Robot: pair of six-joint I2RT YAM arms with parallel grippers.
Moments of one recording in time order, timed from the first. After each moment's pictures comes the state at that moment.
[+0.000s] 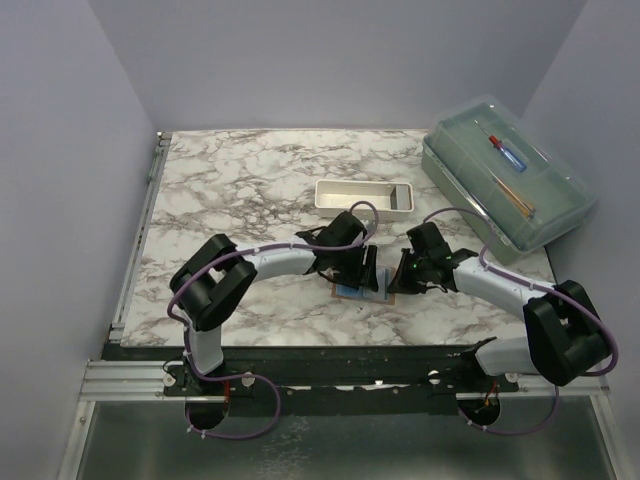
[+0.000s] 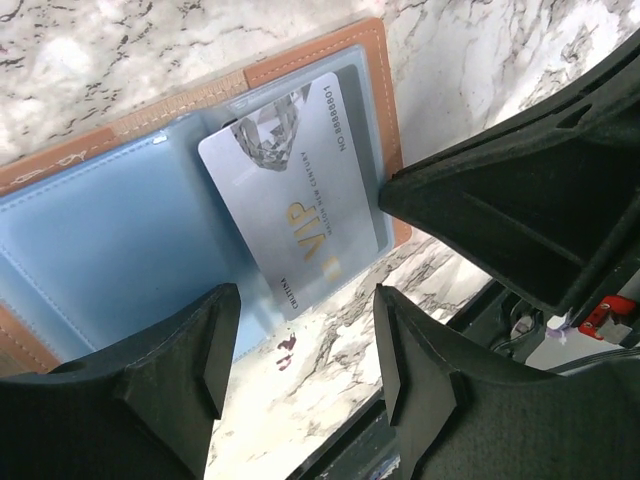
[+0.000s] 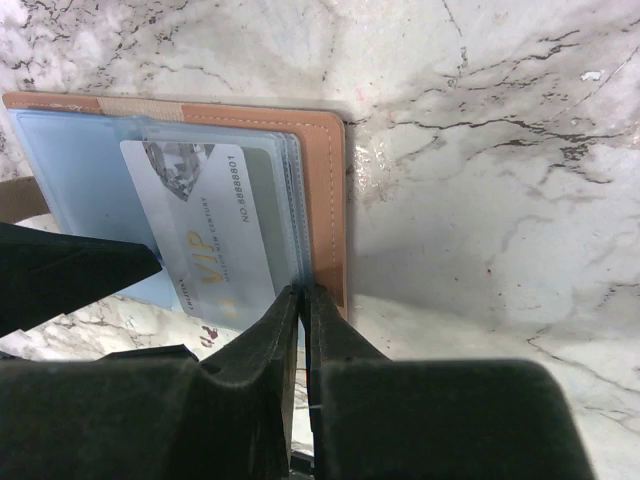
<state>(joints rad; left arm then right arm) -0.87 1.84 1.12 -0.19 0.34 -0.64 0.47 1.35 0.62 -0.34 -0.12 0.74</state>
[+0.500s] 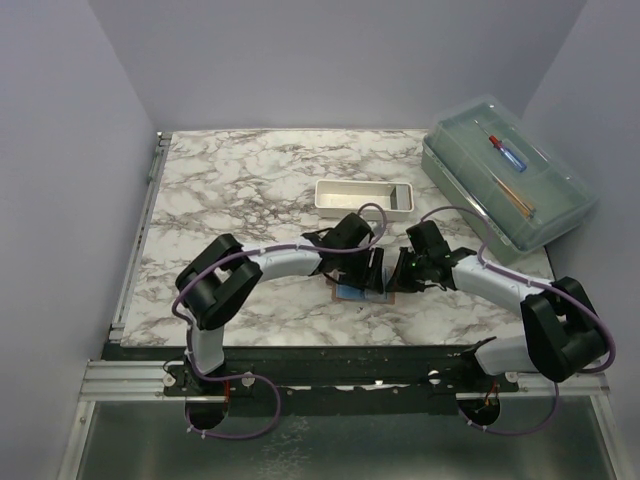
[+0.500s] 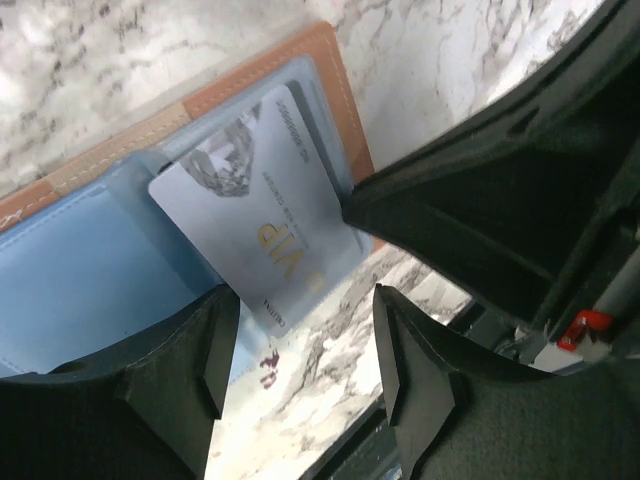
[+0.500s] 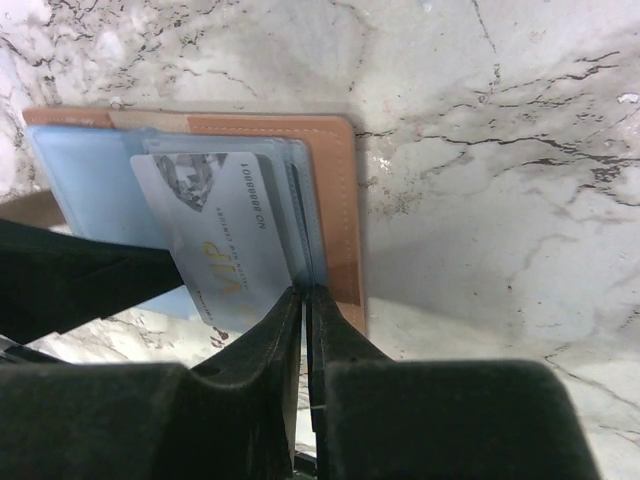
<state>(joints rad) -0.89 1.88 1.16 -0.18 0.34 -0.62 0.47 1.37 0.63 -0.31 -0.17 0.73</state>
